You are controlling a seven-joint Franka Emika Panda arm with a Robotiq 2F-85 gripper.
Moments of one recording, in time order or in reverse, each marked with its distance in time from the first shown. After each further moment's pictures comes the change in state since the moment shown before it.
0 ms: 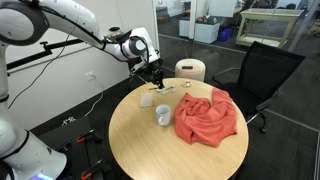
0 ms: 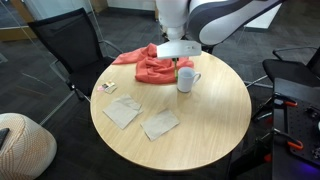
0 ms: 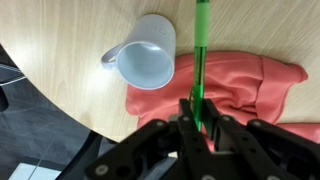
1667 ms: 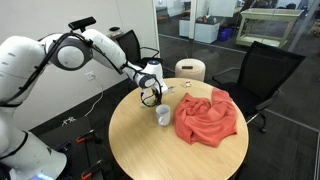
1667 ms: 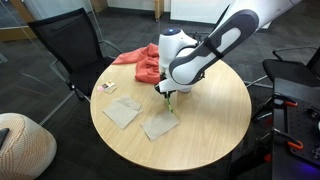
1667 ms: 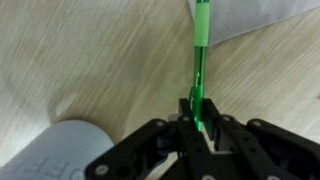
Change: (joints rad) arm -0.147 0.385 0.129 0.119 0.501 0.311 -0.576
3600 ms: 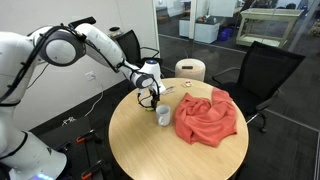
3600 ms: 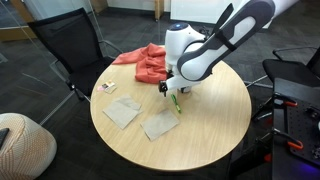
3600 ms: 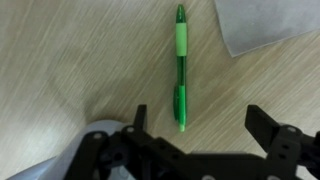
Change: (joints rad) arm -0.036 -0.087 0.025 -0.122 -0.039 0.003 -0.008
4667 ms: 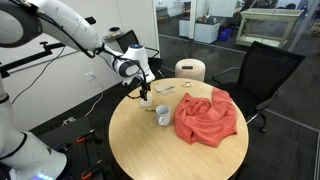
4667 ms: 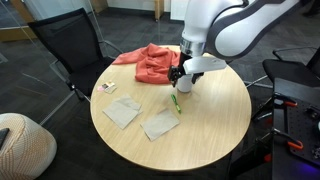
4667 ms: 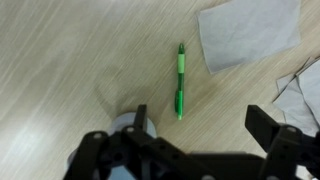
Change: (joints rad) arm -0.071 -0.366 0.102 -0.318 -0.020 0.022 -0.004
